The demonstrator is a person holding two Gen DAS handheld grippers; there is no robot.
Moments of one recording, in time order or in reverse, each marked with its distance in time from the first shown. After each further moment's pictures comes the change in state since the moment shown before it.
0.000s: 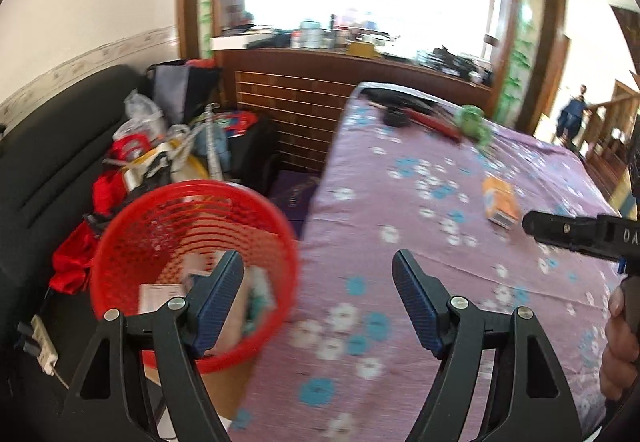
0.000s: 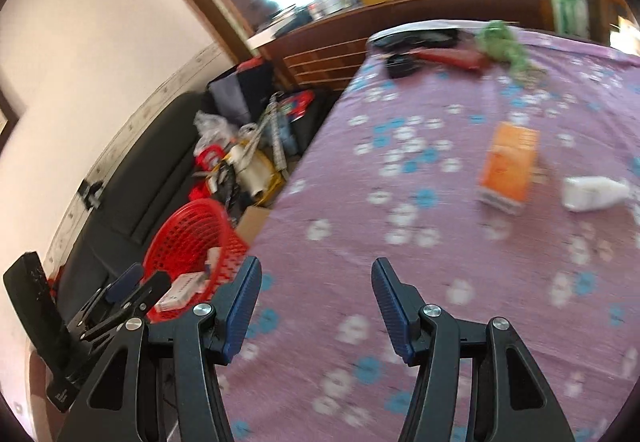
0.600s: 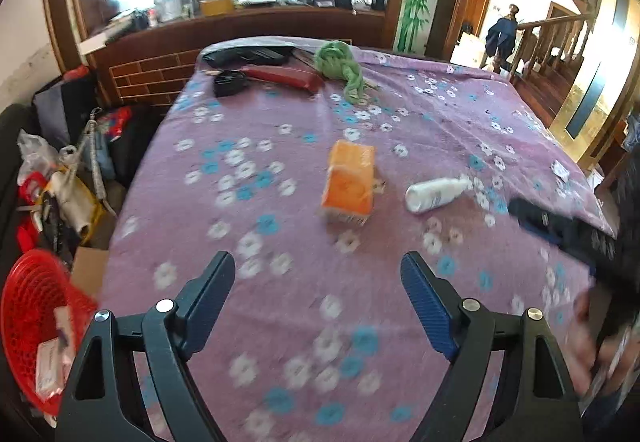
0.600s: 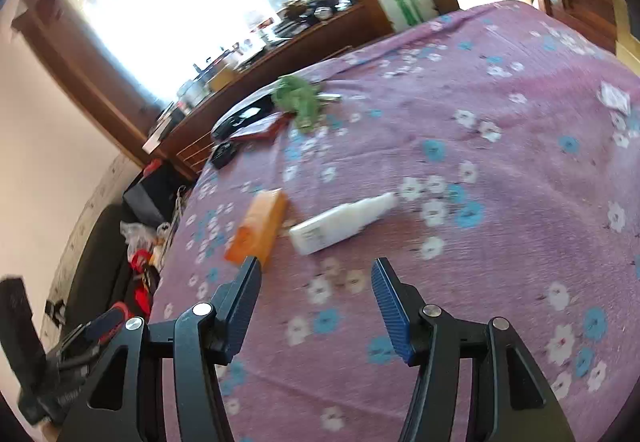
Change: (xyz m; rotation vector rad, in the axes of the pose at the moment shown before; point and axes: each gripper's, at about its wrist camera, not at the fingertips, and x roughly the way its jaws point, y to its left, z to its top) left arm 0.083 -0.203 0.051 0.216 0.226 -0.212; right arm -0.091 -0.196 0.002 0.333 -0.206 -0.172
